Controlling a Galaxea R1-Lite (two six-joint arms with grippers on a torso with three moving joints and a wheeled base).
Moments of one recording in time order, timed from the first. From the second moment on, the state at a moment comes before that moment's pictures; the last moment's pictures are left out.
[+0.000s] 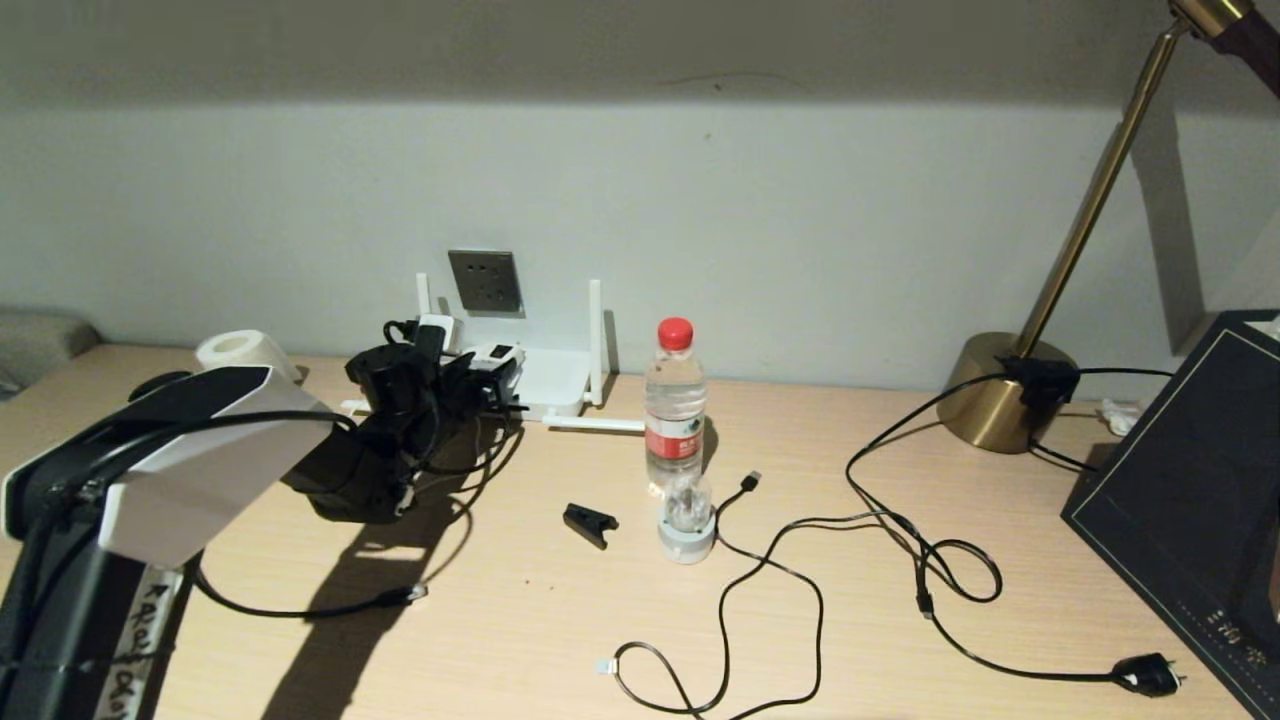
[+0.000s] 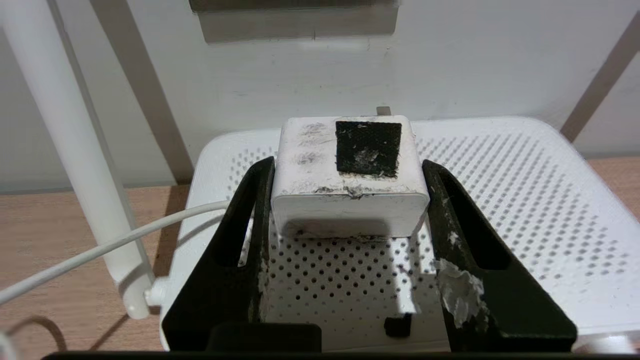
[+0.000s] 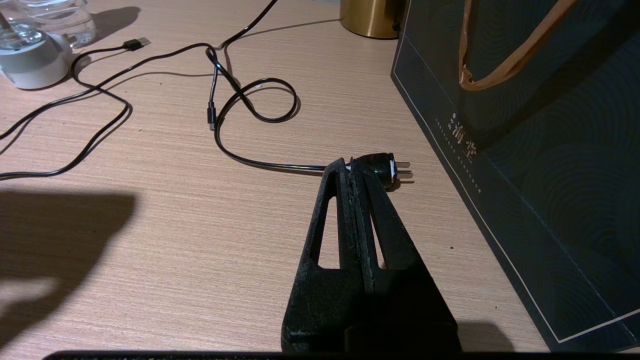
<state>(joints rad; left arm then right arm) -0.13 2.44 -1.38 -1.13 -0.08 0.08 -0.01 0.00 -0.03 0.07 0.00 -0.02</state>
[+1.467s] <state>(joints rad) -0.27 1.60 -1.23 0.51 -0.17 -0.74 -0.01 0.00 -0.03 0.07 0.00 -0.02</state>
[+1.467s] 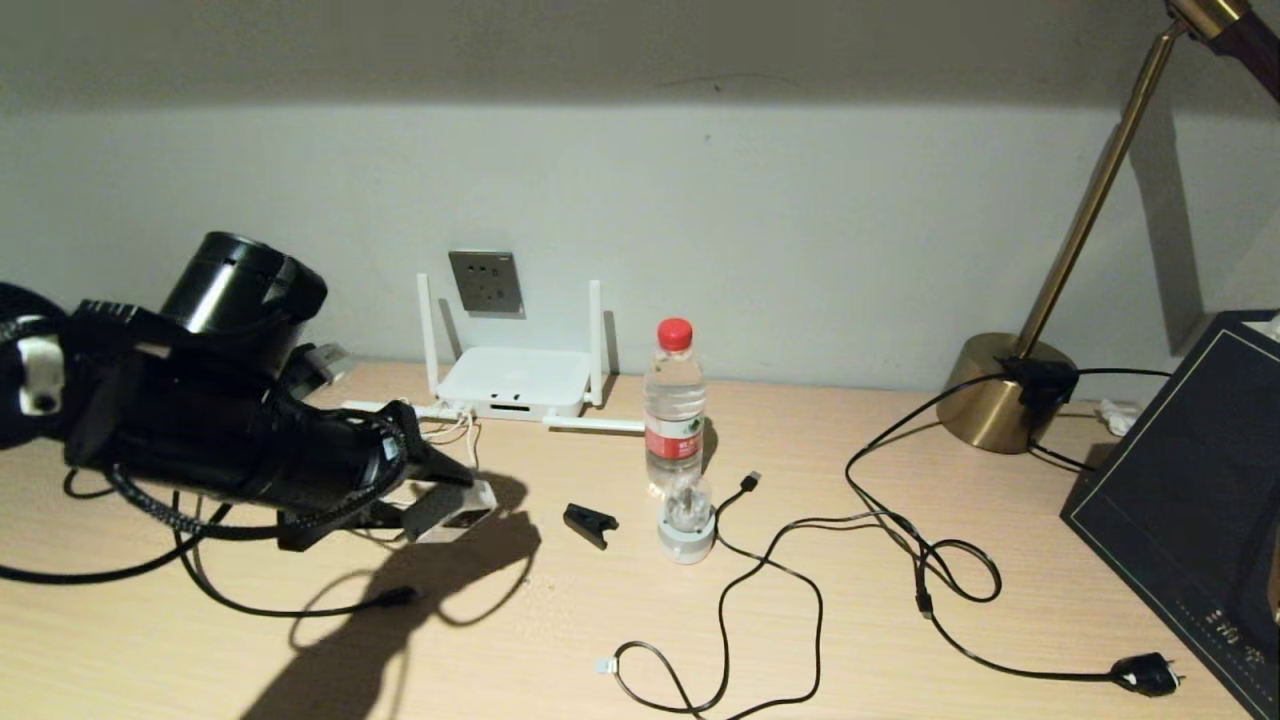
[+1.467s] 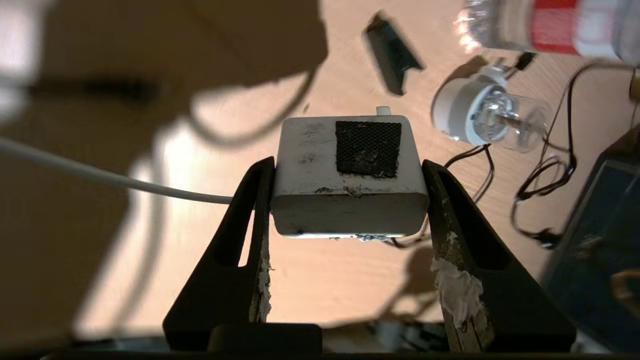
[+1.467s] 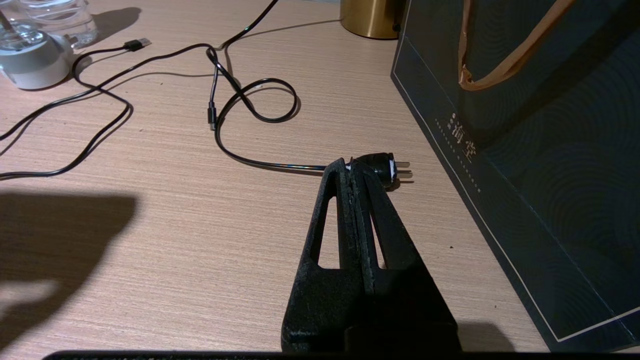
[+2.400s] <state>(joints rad) -0.18 1.84 -1.35 0.53 -0.25 -1.22 -0.01 0.00 -0.03 0.07 0.00 -0.02</state>
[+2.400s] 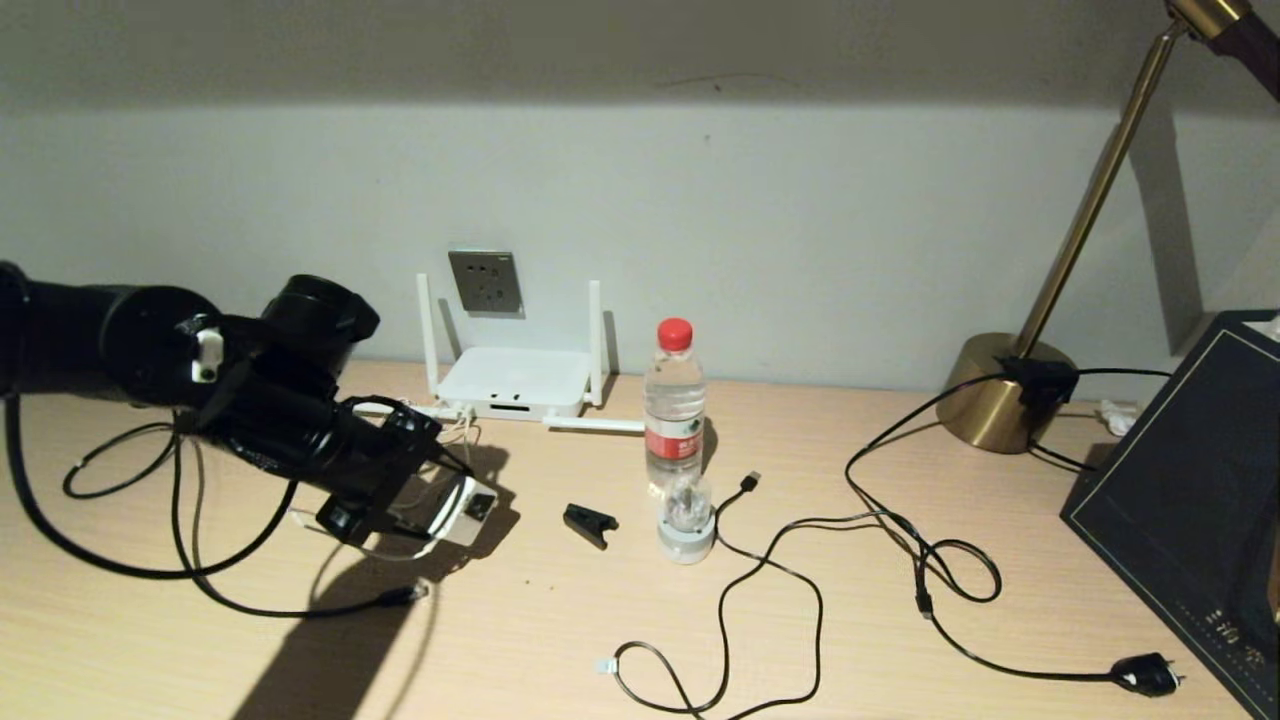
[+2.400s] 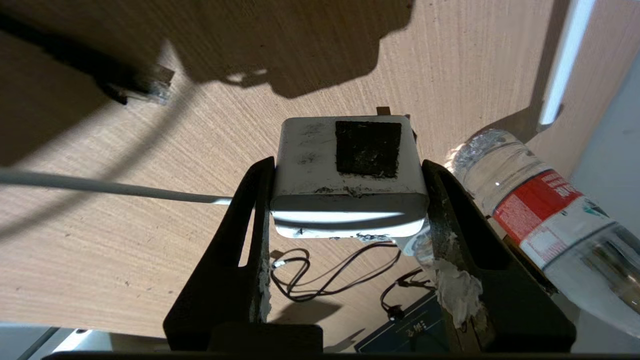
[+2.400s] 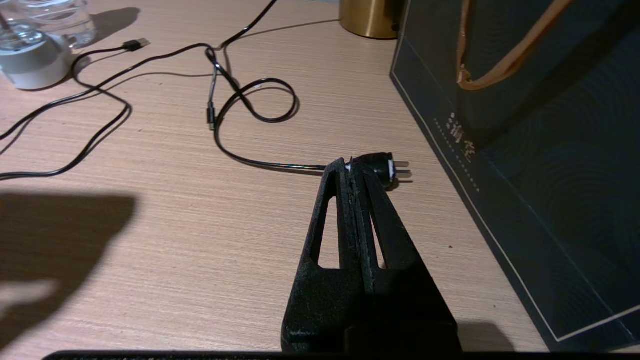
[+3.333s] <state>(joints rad) -0.16 1.92 -1.30 0.44 -0.25 -1.21 -0.01 0.00 -0.03 0.07 0.00 -0.02</state>
